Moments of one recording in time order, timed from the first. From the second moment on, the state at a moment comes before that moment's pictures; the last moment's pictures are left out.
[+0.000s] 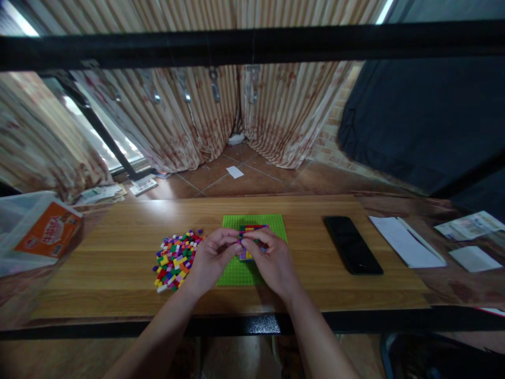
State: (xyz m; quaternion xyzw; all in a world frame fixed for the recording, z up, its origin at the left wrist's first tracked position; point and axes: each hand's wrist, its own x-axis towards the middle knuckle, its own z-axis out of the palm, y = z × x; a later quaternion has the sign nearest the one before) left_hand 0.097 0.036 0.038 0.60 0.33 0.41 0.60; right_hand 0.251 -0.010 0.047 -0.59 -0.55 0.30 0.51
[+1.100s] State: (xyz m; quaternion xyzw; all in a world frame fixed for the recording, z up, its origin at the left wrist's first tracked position) left_hand 0.087 0.048 0.040 0.60 0.36 0.44 0.56; right_hand 0.294 -0.012 0.044 -0.63 -0.42 0.30 0.58
